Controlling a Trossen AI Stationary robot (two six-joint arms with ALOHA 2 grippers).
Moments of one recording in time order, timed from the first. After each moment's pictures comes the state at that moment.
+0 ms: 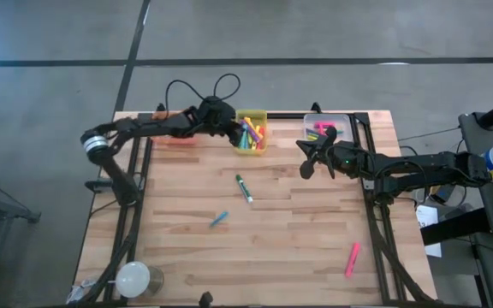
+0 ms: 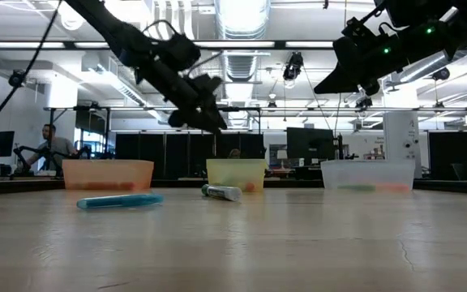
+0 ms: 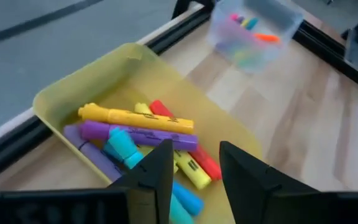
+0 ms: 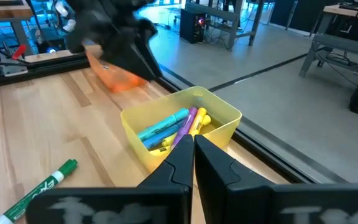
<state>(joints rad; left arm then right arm) 0.57 1.64 1.06 0.01 0.14 -0.25 -0.19 0.98 0.44 0.27 0.44 0.10</state>
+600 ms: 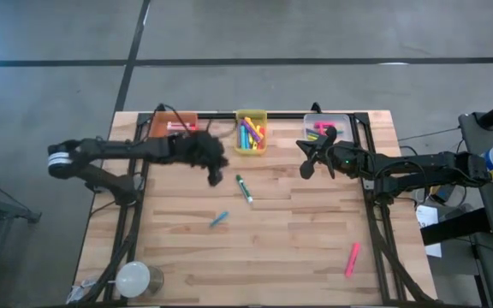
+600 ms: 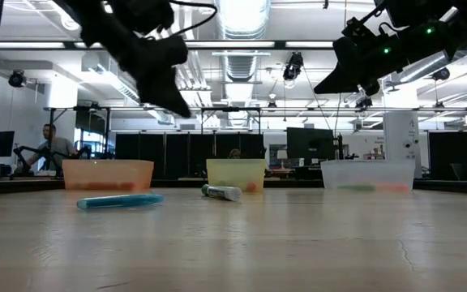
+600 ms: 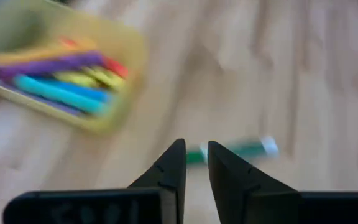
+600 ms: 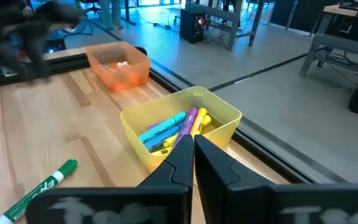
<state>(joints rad) 0.26 1.29 0.86 -0.27 0.02 -0.11 -0.19 0.98 0.44 0.27 0.44 0.10</state>
